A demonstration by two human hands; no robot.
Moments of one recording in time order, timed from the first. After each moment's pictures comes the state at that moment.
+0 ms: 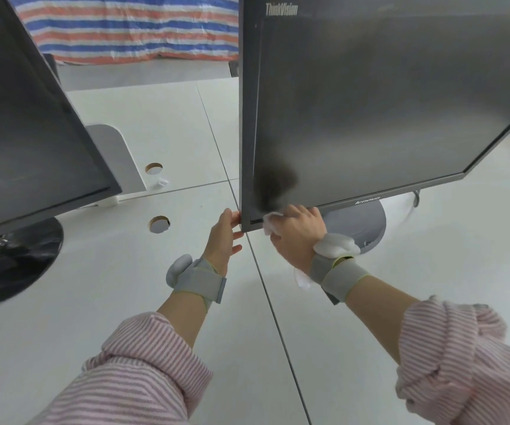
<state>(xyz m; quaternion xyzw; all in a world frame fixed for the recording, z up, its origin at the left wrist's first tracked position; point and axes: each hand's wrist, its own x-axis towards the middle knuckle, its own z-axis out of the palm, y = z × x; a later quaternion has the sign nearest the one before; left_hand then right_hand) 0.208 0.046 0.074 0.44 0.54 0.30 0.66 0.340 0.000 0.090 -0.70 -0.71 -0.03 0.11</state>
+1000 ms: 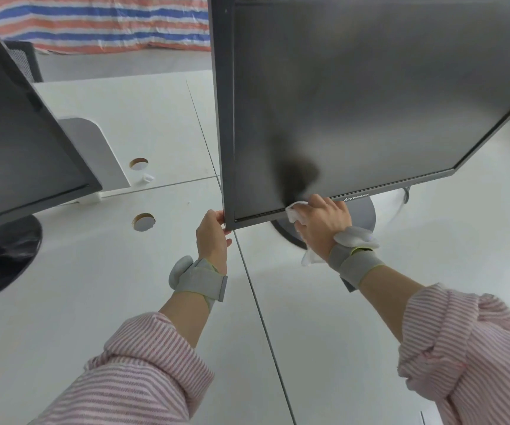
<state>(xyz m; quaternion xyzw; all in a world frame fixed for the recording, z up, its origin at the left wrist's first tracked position) 0.232 0.047 0.061 0.32 0.60 0.40 0.61 0.404 -0.004 0.081 -0.76 -0.65 -0.04 0.07</state>
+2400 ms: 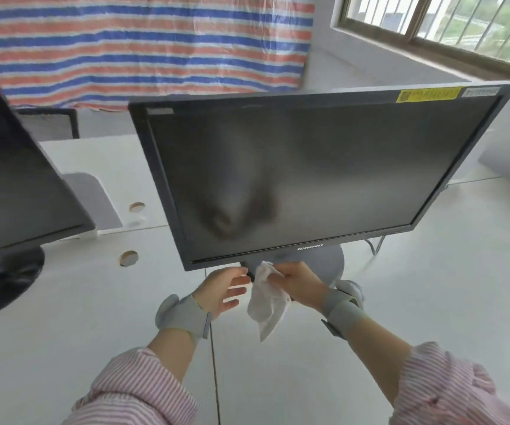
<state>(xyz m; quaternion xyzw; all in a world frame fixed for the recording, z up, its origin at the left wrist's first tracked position) 0.303 -0.003 0.100 0.36 0.57 0.19 0.72 0.473 -0.041 0.096 -0.66 -0.57 0.42 0.27</state>
